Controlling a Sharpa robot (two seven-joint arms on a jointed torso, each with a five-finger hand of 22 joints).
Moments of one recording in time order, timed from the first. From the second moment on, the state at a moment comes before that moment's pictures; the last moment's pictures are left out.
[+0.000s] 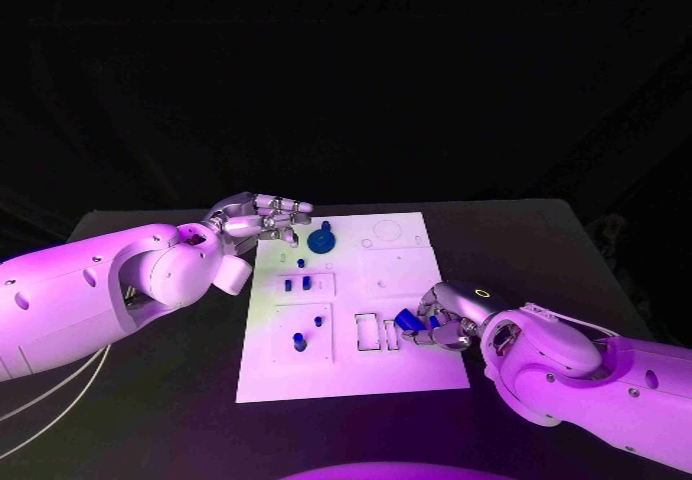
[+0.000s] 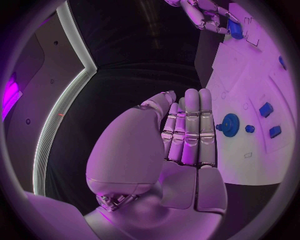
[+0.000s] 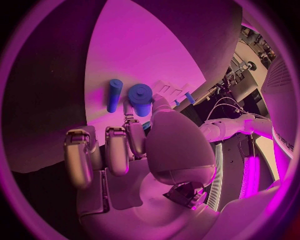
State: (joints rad) left arm 1.19 -0.94 0.01 1.55 -0.09 -0.14 0.15; left_hand 1.47 -0.15 0.33 0.08 0.30 1.02 0.18 0.07 0.15 1.06 0.11 0.28 0.22 1.13 0.04 0.77 0.52 0.18 0.97 0.12 0.76 0.76; right arm 1.06 -0.95 -0.14 1.85 -1.59 -0.39 -0.54; right_hand 1.28 -0.05 -0.08 0.26 0.44 1.03 0.07 0.30 0.48 1.43 -0.01 1.31 1.31 1.47 -0.07 1.50 1.31 0.01 1.47 0.05 1.57 1.31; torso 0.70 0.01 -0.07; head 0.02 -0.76
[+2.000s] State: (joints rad) left arm 1.19 -0.94 0.01 1.55 -0.09 -0.13 0.15; left_hand 1.47 -0.15 0.33 0.08 0.30 1.02 0.18 0.07 0.15 1.06 0.11 0.28 0.22 1.13 0.04 0.77 0.52 0.18 0.97 0.12 0.76 0.76; right arm 1.08 -0.82 -0.13 1.85 -1.42 -0.39 -0.56; right_hand 1.03 -0.04 -0.23 0.29 0.11 1.05 0.06 0.34 0.57 1.41 -0.01 1.24 1.31 1.46 -0.07 1.50 1.31 0.01 1.47 0.04 1.55 1.31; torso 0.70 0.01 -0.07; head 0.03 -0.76
